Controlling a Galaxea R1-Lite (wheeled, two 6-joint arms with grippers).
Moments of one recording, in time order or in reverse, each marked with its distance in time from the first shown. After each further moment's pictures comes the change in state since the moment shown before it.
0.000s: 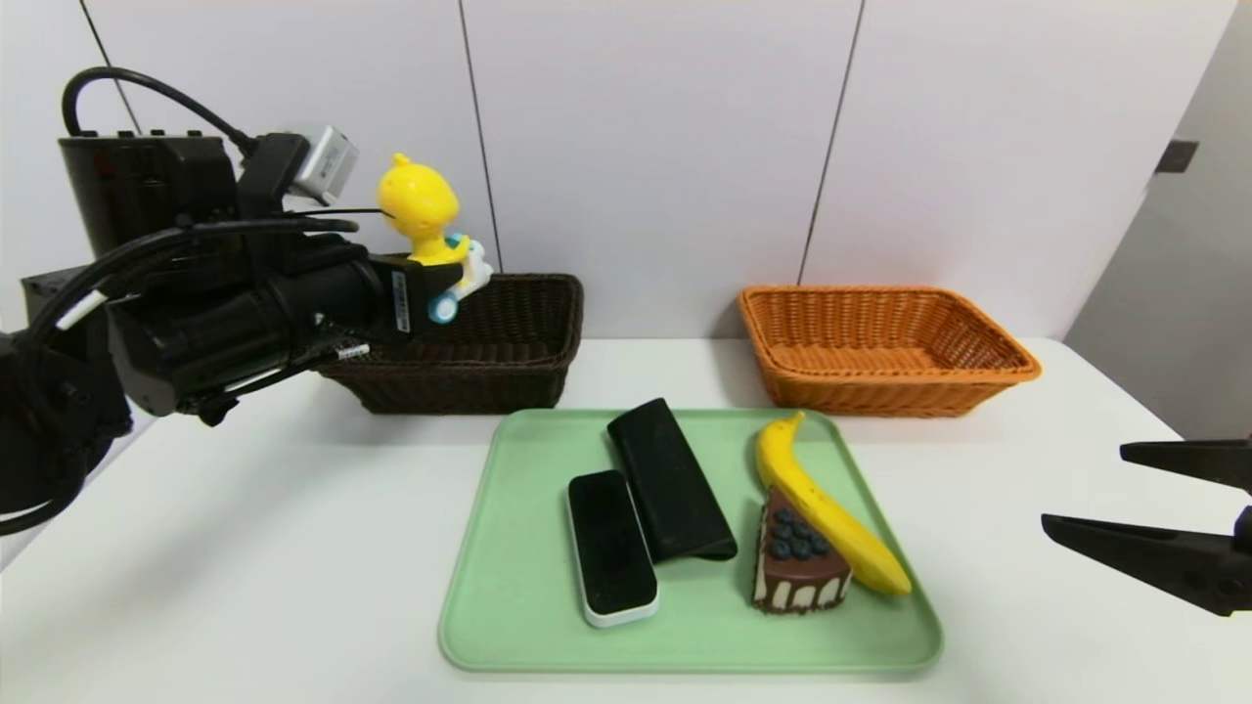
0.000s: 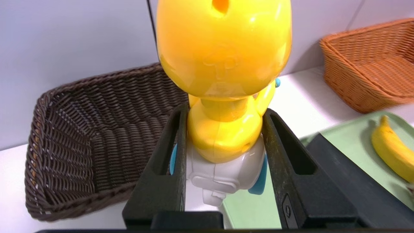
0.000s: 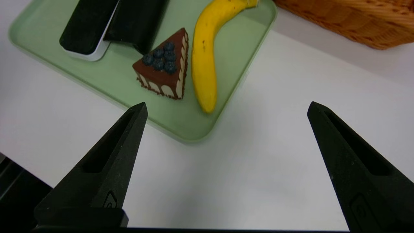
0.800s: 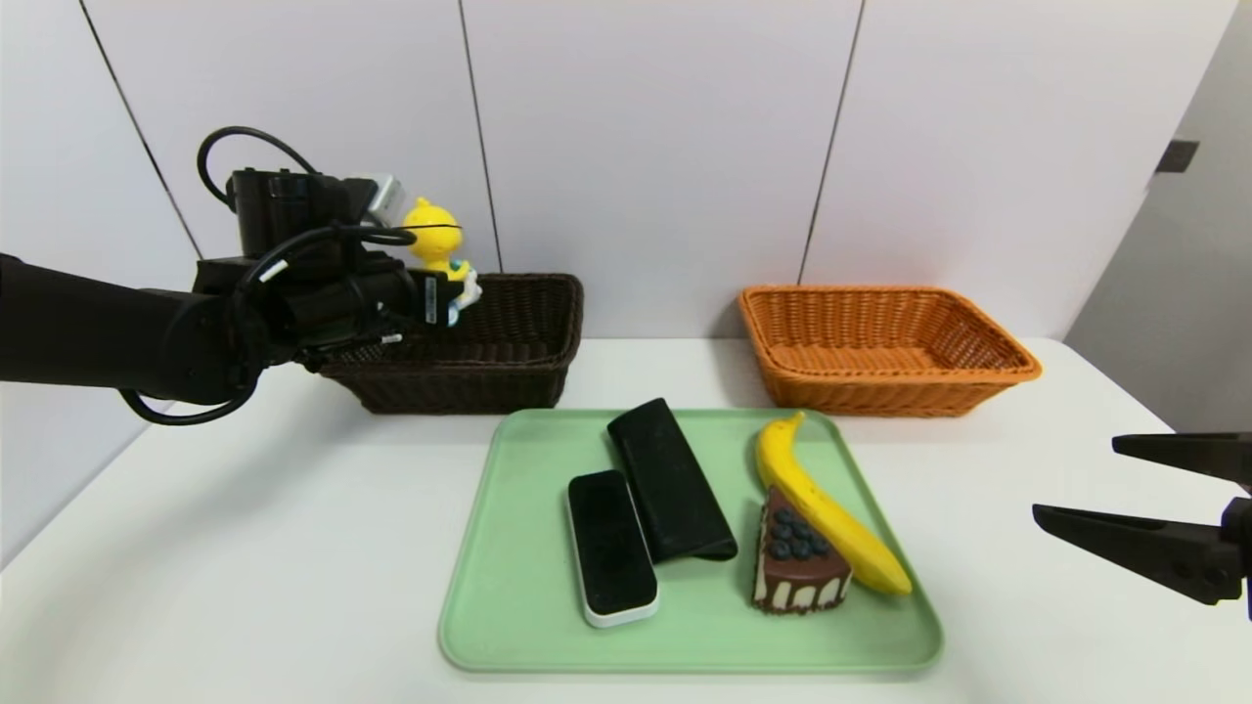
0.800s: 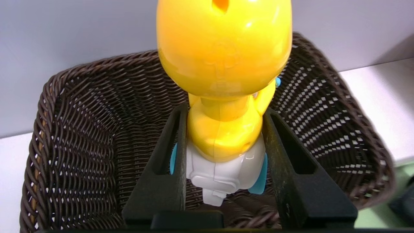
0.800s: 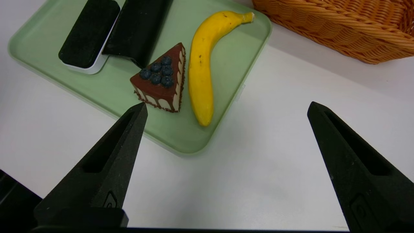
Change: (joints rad) left arm 0.127 0.302 -0.245 0.074 0.002 0.004; right arm 0.000 0.010 0.013 -0.041 0.000 0.002
